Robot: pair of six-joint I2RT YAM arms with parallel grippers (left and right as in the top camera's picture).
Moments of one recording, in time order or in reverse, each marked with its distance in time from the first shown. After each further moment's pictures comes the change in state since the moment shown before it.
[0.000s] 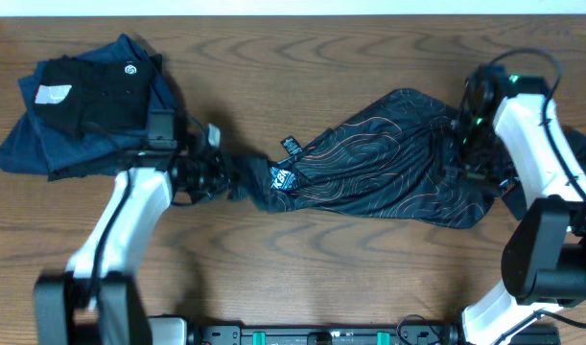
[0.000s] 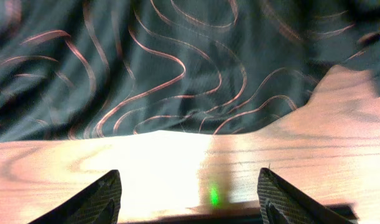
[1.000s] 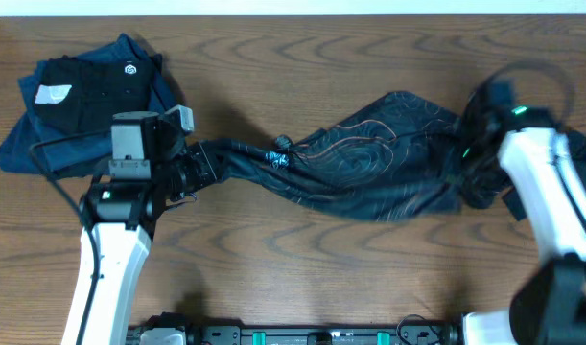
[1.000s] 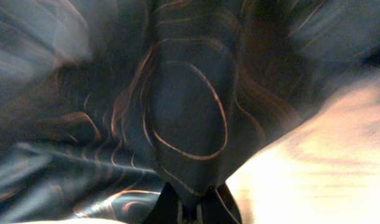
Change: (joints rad) left arm -0.001 -0.342 0.044 -0.054 -0.138 -0.063; right arm 0.001 -0.243 -0.081 0.188 -0.043 0.029
